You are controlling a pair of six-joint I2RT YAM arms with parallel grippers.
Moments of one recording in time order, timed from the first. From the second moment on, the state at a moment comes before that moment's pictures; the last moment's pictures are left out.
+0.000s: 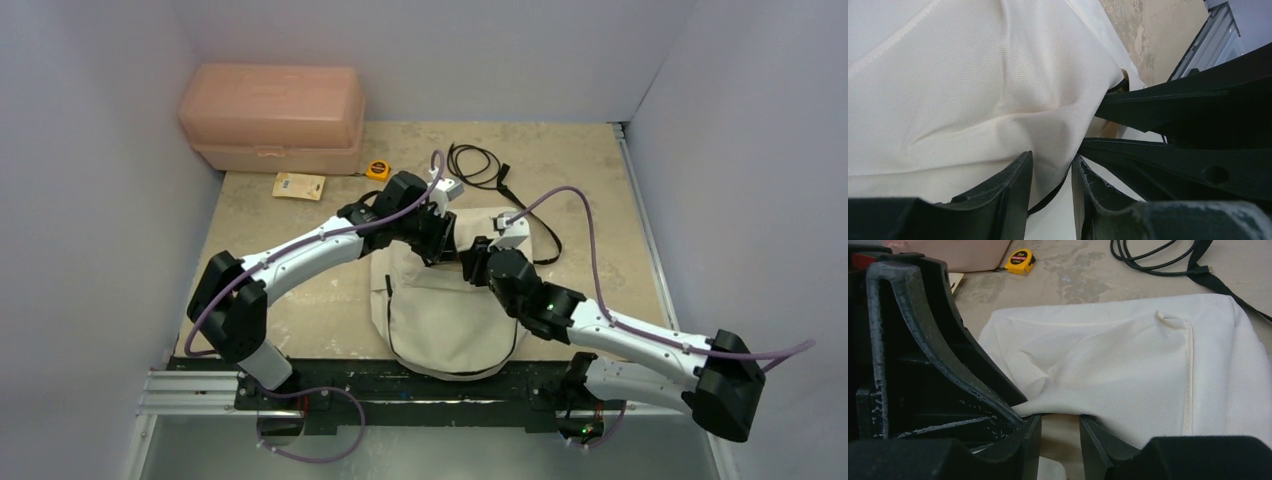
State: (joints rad) left arm -0.75 1.61 1.23 -0.34 0.39 -0.31; right arm 0.95 1.05 0.59 0.07 0.61 0.57
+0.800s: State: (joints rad) left arm -0.04 1.06 0.77 -0.29 0.12 -0.87; right arm 0.94 0.85 0.77 -0.32 0.29 0.44
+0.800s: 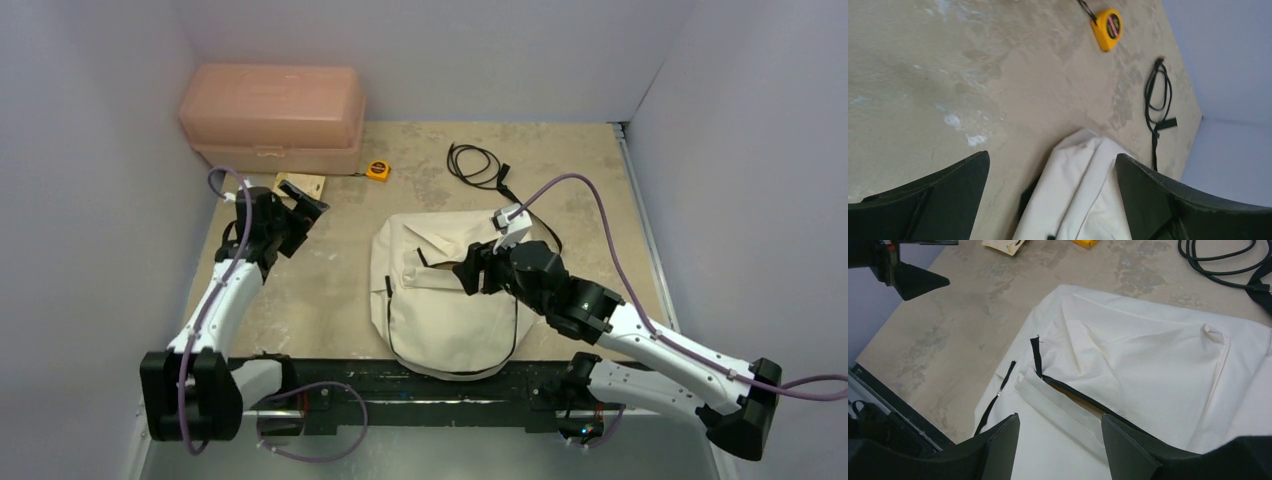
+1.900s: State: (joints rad) left arm 0.08 2.07 0.78 0.94 -0.16 -1.48; right arm 0.94 0.76 0.78 -0.37 0.33 0.38
